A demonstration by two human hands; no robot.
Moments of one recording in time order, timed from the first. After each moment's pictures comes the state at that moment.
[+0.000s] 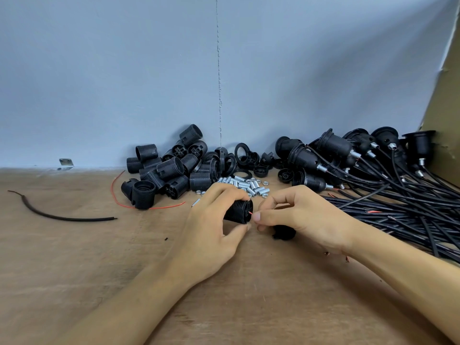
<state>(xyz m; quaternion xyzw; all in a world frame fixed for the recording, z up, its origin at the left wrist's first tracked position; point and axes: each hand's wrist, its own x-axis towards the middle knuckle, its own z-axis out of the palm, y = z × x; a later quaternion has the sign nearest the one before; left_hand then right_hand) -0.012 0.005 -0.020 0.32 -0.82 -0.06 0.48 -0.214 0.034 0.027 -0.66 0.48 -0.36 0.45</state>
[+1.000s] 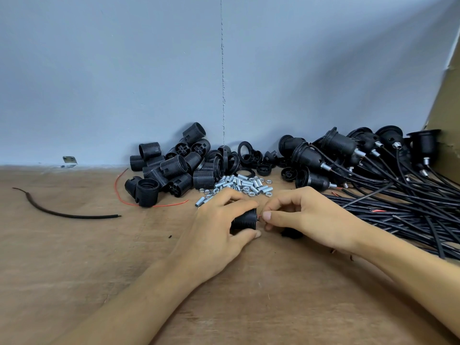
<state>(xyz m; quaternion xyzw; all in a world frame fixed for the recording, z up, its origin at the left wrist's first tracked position) -0.010 0.005 -0.023 0.34 -0.84 -0.06 0.41 -0.220 0.032 0.021 -0.72 0.48 -0.33 0.37</state>
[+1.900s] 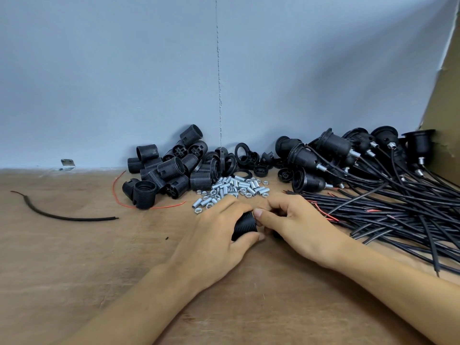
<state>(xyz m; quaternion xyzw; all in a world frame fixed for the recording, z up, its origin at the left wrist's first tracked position) -0.016 0.016 -0.020 0.35 -0.84 -0.05 0.40 -0.197 0.044 0.018 -0.73 0.53 -0.37 0.25</state>
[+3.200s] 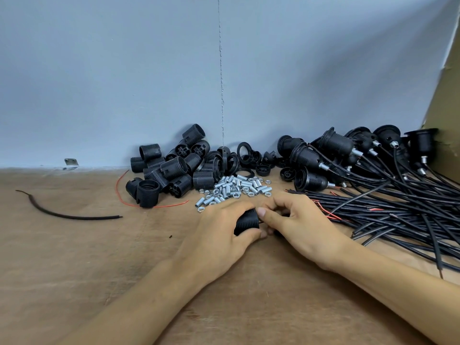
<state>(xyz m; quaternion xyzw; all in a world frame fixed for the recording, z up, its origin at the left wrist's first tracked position) -0.018 0.012 -0.019 0.36 -0.84 -0.08 0.40 -0.196 0.041 0.007 -0.69 0.55 -0.41 0.24</state>
